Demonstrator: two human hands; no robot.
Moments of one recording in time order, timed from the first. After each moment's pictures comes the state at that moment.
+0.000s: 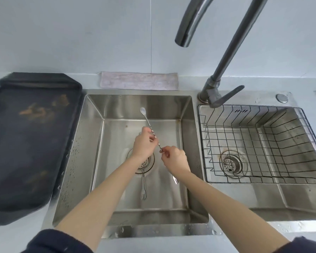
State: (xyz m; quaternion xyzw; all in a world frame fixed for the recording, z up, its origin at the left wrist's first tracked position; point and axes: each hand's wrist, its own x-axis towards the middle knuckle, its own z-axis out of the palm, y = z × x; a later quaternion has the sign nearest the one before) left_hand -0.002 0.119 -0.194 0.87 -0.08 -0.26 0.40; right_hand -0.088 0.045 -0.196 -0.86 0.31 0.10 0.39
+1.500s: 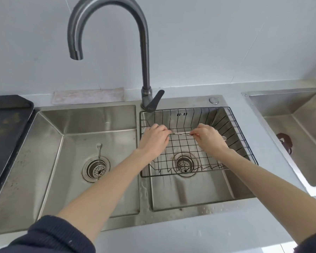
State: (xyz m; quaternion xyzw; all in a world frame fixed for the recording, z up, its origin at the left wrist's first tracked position) left_hand -0.122 -0.040 -0.126 0.87 -0.48 -0.09 0.09; right_hand -0.225 -0.190 -0.123 -0.96 0.23 0.01 0.16
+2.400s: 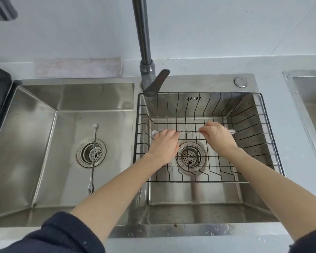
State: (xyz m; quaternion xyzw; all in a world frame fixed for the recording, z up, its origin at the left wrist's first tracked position) left_hand -0.119 -0.087 -0.208 0.87 -0.43 -0.25 0.03; right_hand -0.192 -0.253 -0.217 -0.96 0.20 0.11 0.17
